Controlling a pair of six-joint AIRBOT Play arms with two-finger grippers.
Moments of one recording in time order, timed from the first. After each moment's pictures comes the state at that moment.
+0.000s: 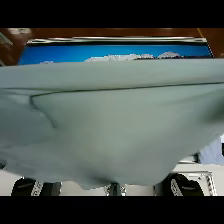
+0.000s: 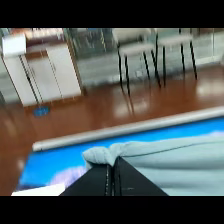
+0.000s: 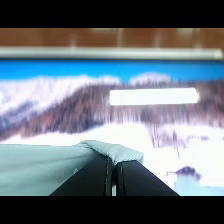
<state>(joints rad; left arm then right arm) 0.28 -0.42 1.65 1.21 -1.28 -1.24 -0.13 -0.66 1.77 -1.47 1.50 1.48</state>
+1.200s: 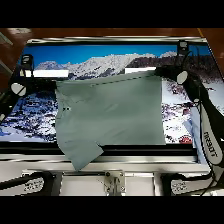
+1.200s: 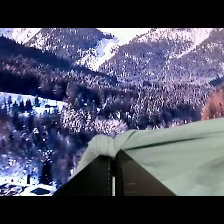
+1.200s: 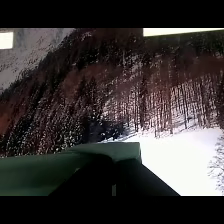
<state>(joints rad) 0.05 -1.37 1.09 1.13 -0.43 -1.15 0.01 -1.61 1.36 -1.27 0.35 1.34</state>
